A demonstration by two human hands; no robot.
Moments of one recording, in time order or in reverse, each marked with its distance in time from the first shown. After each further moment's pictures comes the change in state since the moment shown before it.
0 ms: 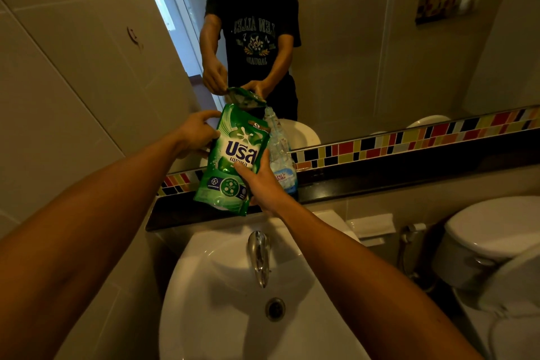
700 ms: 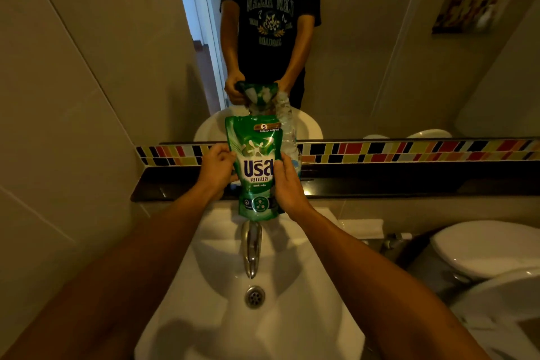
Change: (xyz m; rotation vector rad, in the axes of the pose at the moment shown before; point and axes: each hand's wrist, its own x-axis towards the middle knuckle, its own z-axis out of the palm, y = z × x) left_hand 0.004 -0.112 0.105 -0.731 0.201 -0.084; right_hand 0.011 0.045 -0.052 -0.371 0.180 -0.153
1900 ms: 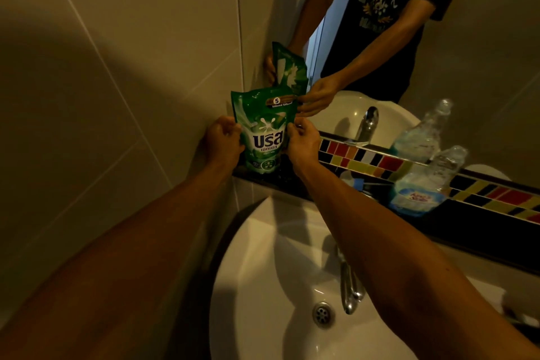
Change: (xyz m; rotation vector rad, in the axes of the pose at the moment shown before) left_hand 0.062 -0.020 -0.235 0.055 0.514 0.067; right_hand 0.118 -0.004 0.274 0.015 -0.031 0.057
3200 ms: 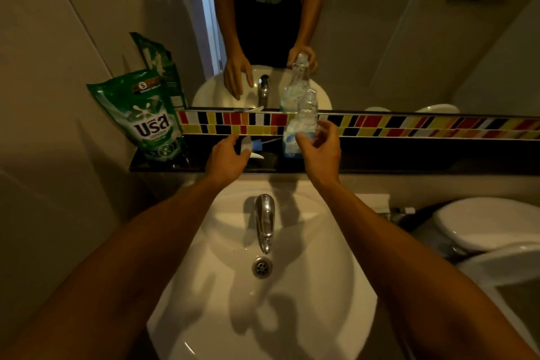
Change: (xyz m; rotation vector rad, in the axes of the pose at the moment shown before) left_hand -0.134 -0.038 0.164 0.482 -0.500 0.273; right_hand -0.117 0.005 -0.275 -0.123 0.393 -0.051
